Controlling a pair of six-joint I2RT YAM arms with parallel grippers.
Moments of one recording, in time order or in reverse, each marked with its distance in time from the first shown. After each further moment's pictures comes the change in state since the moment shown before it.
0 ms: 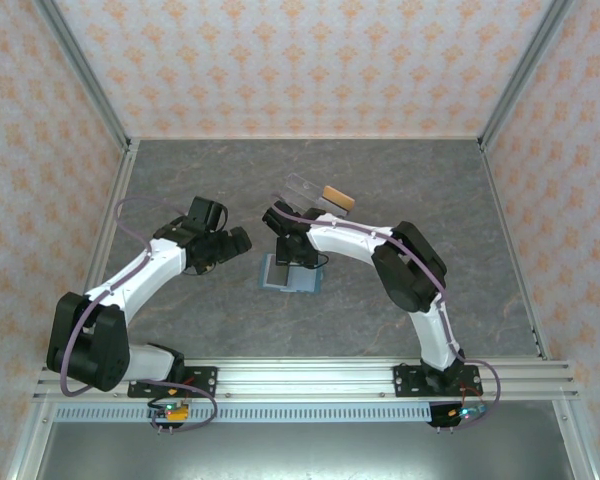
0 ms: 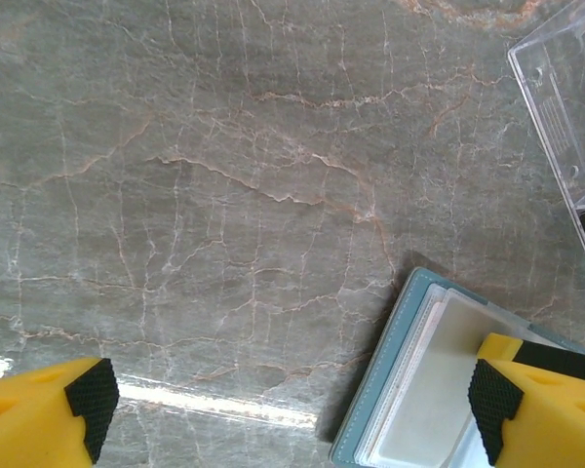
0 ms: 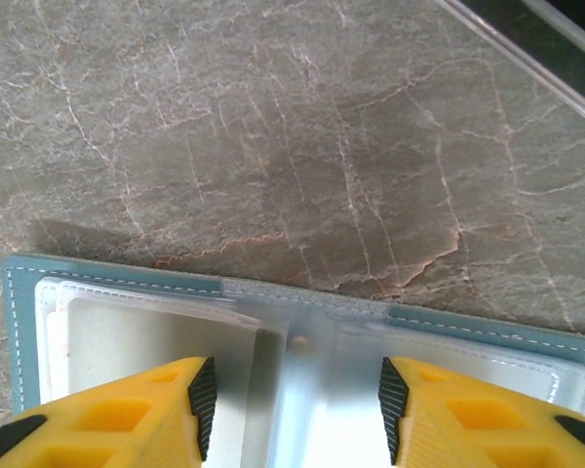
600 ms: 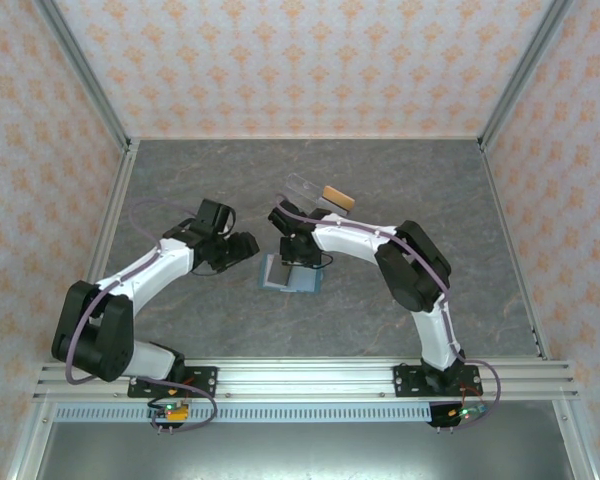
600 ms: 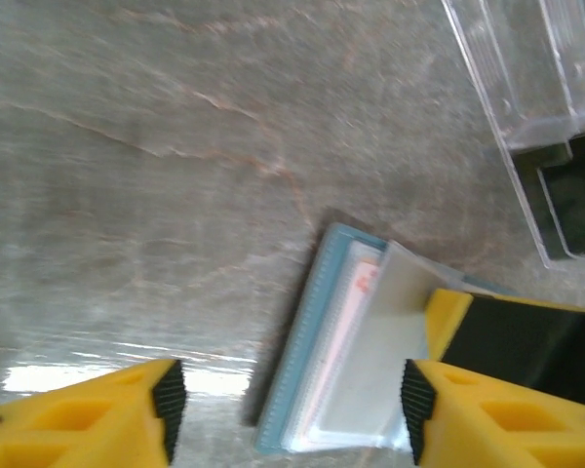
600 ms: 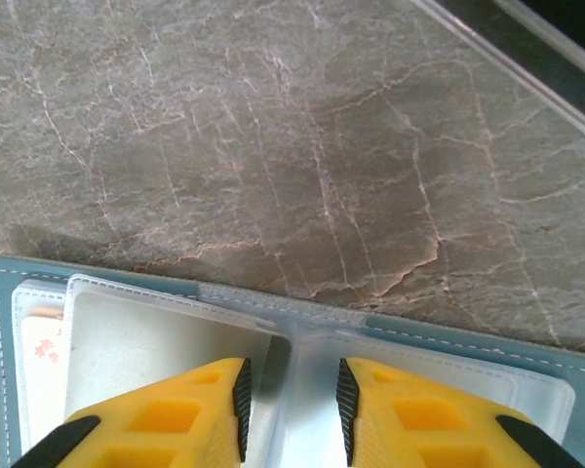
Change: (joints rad) left arm -0.053 0.066 -0.026 0.130 0.166 -0.018; right arm -0.029 -0.025 -0.061 0.055 -0.040 -0.015
